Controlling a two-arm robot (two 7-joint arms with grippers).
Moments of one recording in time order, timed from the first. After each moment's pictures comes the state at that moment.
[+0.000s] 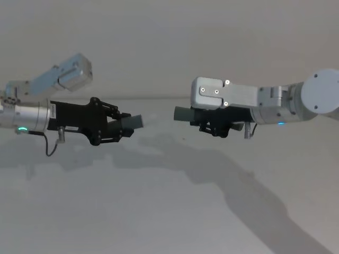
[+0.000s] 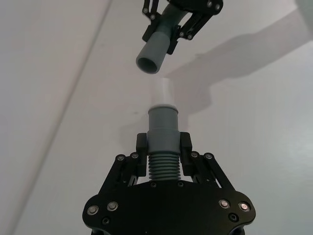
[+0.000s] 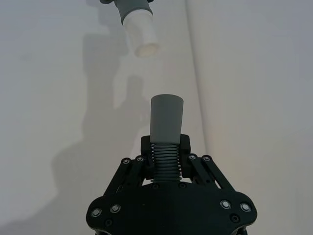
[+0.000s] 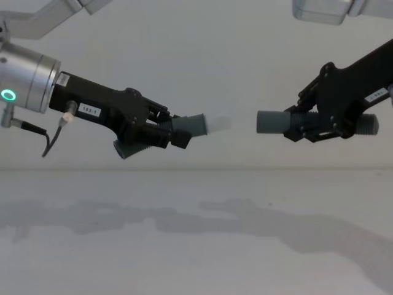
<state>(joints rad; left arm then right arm) -0.90 0.46 0.69 -1.09 -0.30 -0.01 -1.13 0.83 0.62 -0.75 -1.51 -0.16 0.25 0.84</state>
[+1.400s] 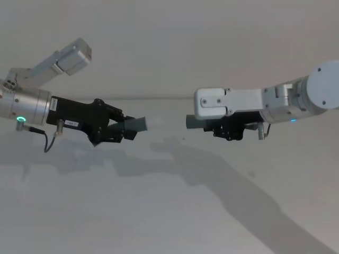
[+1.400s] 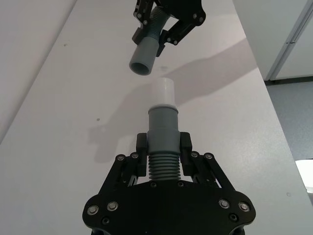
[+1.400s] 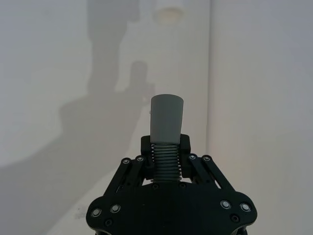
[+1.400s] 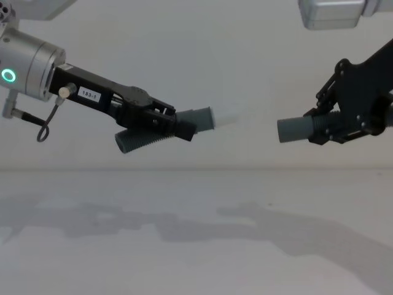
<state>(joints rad) -0.99 0.43 0.72 -0.99 -0.39 0.13 -1.31 0.89 0.69 -0.81 -1.60 -0.26 0.30 0.95</state>
